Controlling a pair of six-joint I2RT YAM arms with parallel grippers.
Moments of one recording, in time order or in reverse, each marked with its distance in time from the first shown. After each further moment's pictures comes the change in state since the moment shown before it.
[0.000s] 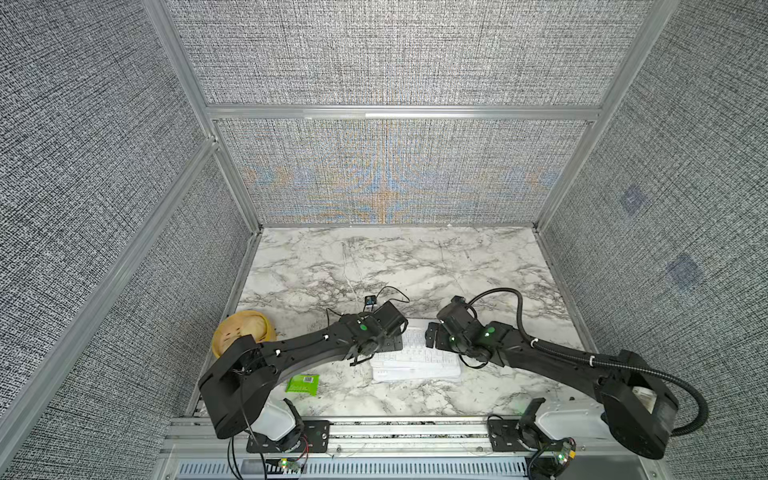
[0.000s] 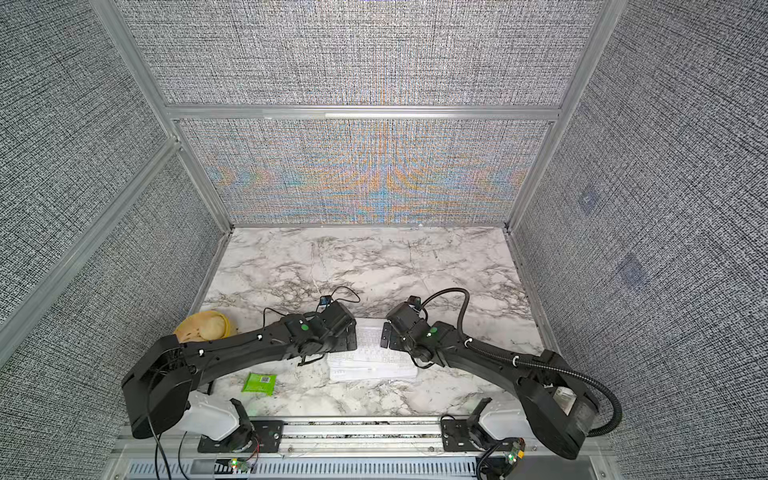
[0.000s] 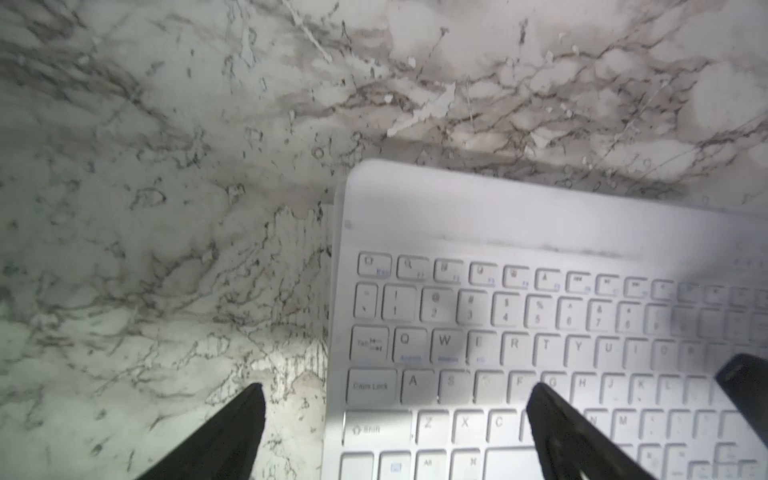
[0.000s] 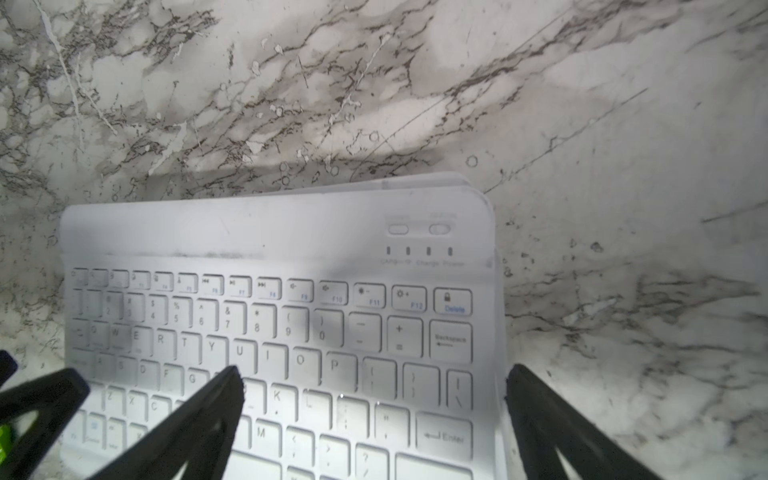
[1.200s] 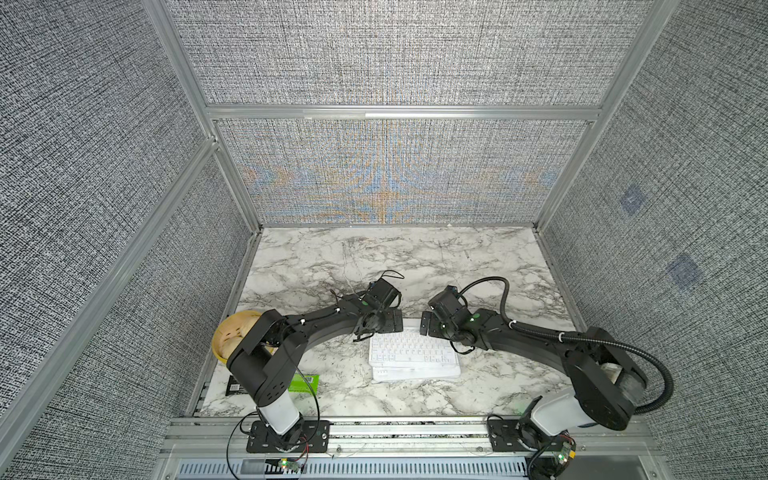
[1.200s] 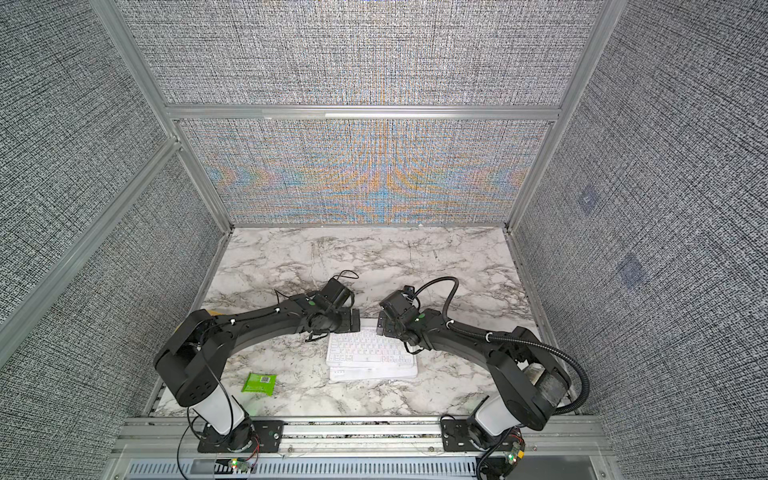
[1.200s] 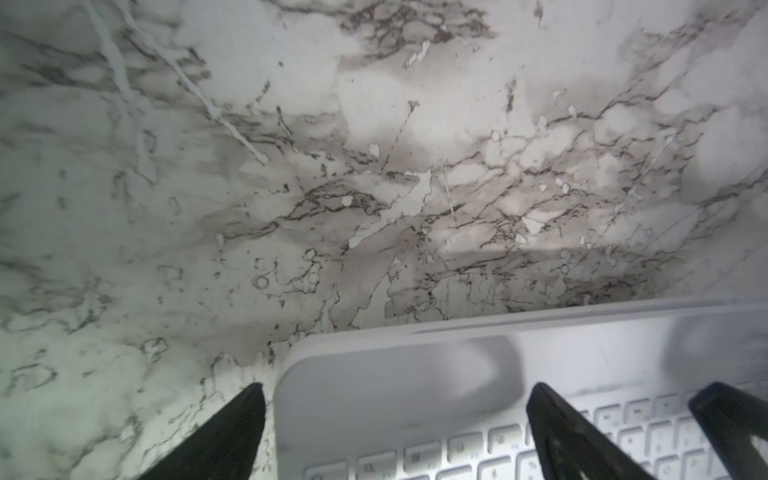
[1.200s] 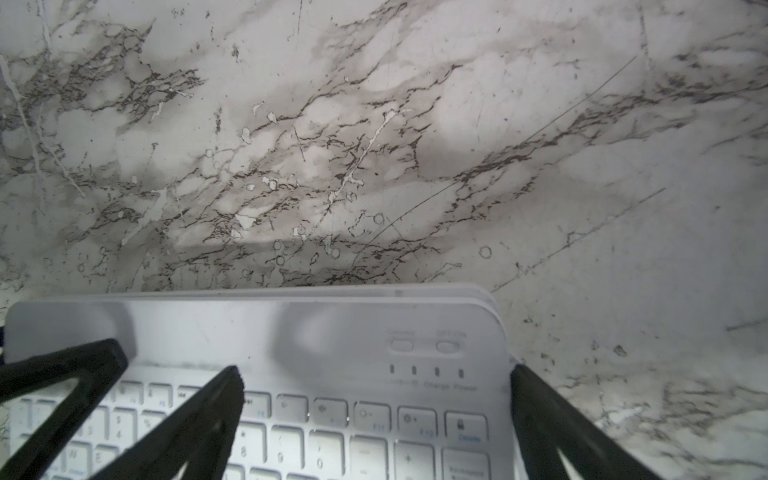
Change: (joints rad) left arm 0.170 0.210 0.096 0.127 0.204 0.186; right arm -0.052 0.184 0.103 0.058 0.021 -0.051
